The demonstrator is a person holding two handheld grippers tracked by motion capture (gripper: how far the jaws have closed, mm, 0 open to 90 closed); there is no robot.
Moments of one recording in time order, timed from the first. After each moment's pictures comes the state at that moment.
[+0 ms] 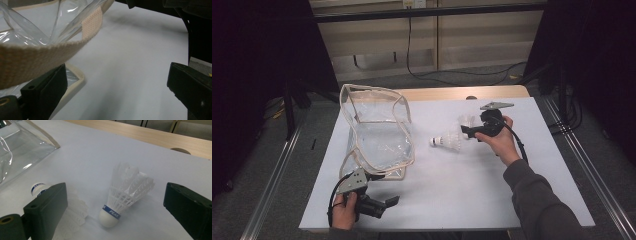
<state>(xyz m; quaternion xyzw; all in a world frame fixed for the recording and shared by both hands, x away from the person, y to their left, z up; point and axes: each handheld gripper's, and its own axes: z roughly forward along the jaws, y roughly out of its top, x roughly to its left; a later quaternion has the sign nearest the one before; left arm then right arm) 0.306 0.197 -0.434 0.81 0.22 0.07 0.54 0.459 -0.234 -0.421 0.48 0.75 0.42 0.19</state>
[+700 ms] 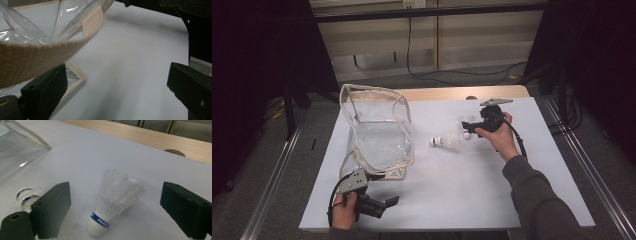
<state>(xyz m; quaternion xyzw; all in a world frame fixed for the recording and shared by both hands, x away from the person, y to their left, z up) 0.306 0.197 -0.435 0.81 0.22 0.07 0.54 0.475 -0.238 -0.423 0.48 0.75 0.41 0.20</state>
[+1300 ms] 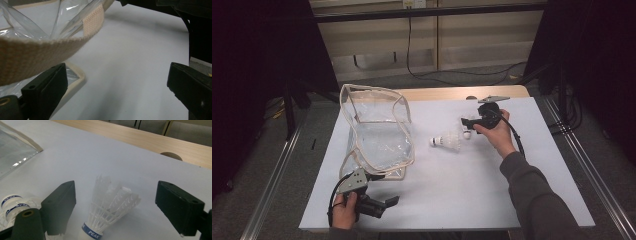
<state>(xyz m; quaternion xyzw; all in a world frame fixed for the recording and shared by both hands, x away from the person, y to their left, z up) 0.307 0.198 -0.436 0.81 0.22 0.07 0.54 0.489 -0.236 -0.426 0.48 0.75 0.40 0.21</state>
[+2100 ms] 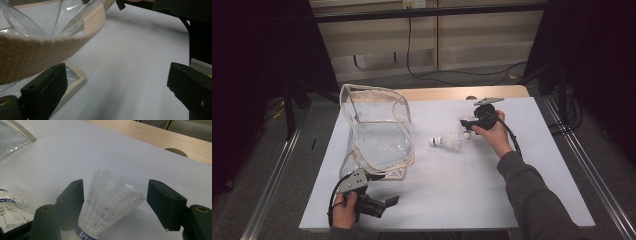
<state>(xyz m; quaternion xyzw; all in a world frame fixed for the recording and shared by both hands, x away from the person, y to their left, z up) 0.307 0.198 -0.437 0.80 0.23 0.07 0.54 0.497 -0.231 -0.439 0.47 0.77 0.38 0.21</state>
